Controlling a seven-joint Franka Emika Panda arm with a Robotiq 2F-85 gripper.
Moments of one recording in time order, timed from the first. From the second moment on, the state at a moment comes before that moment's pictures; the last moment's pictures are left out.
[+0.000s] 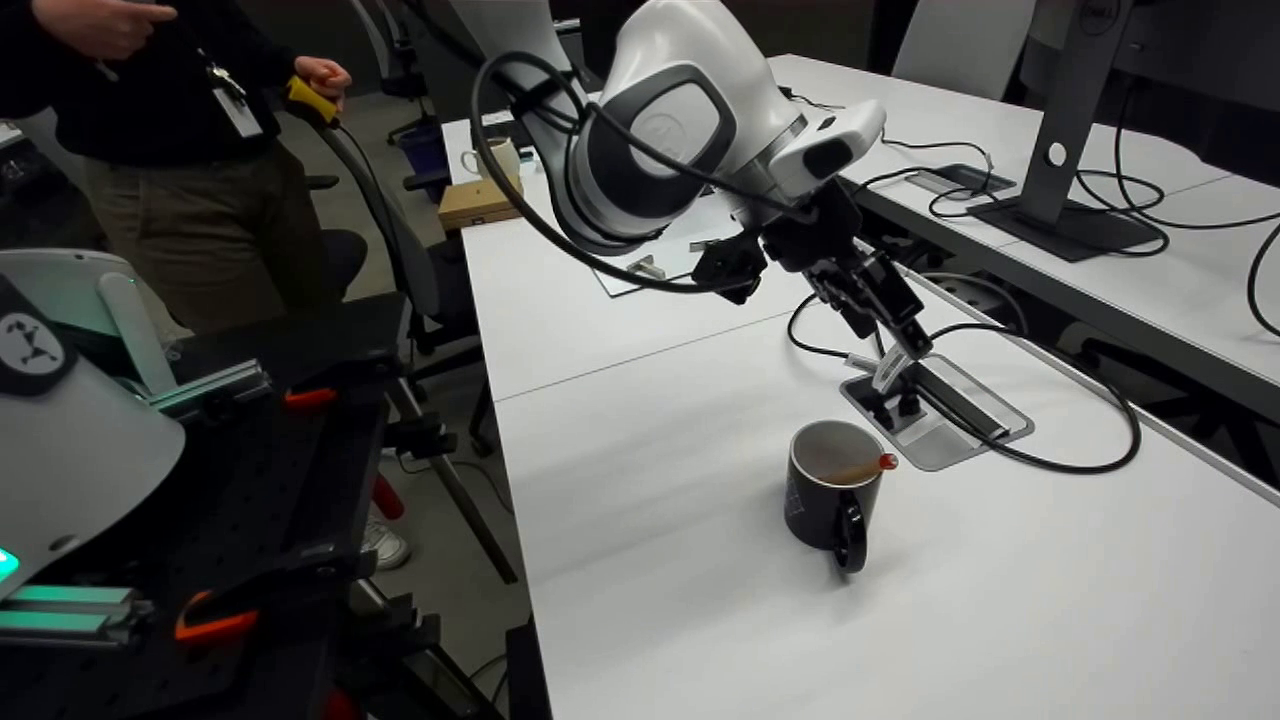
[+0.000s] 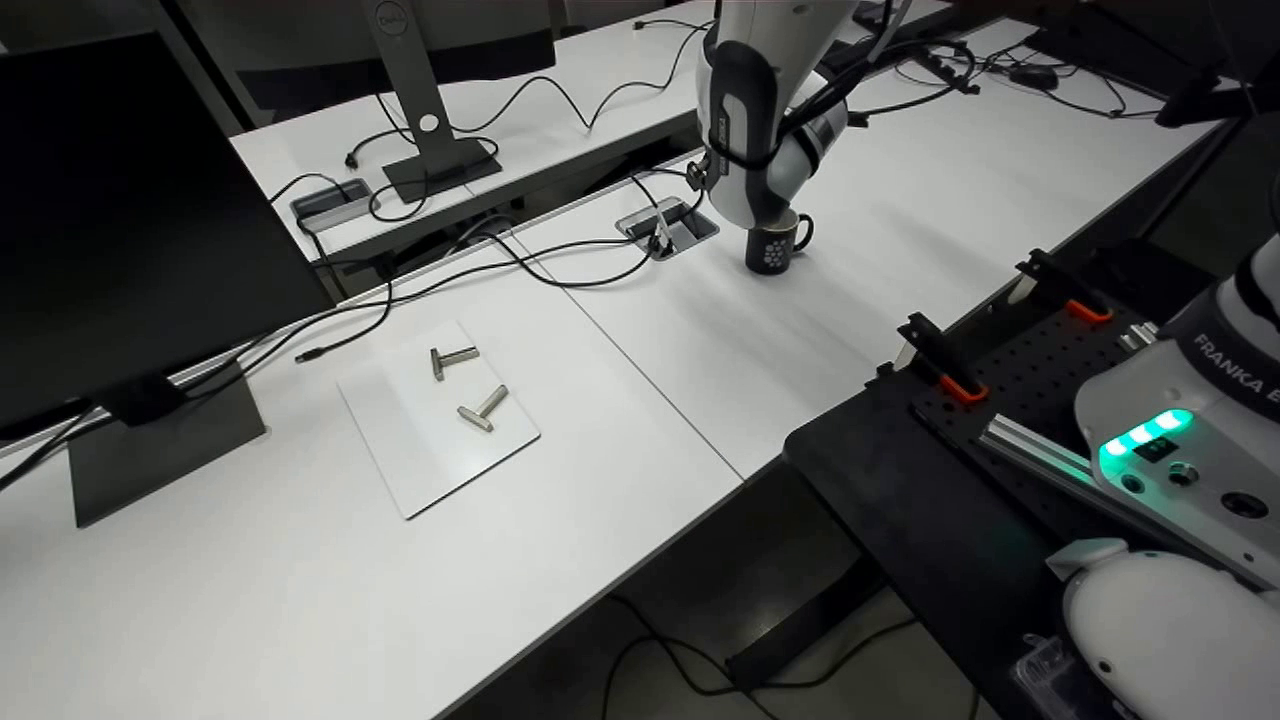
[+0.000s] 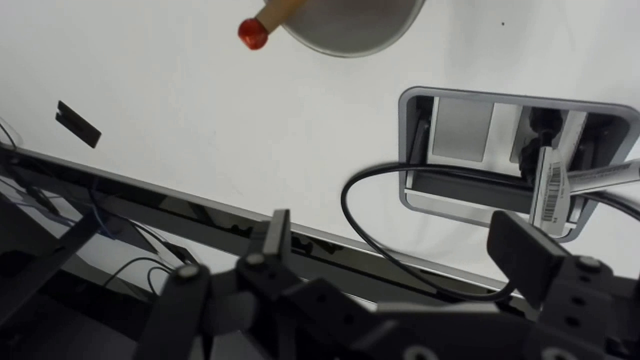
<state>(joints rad) 0.86 1.07 -0.70 -2.08 0.20 3.31 0.31</state>
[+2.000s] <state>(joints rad) 0.42 0.85 -0.28 -1.80 0.10 3.46 -0.02</state>
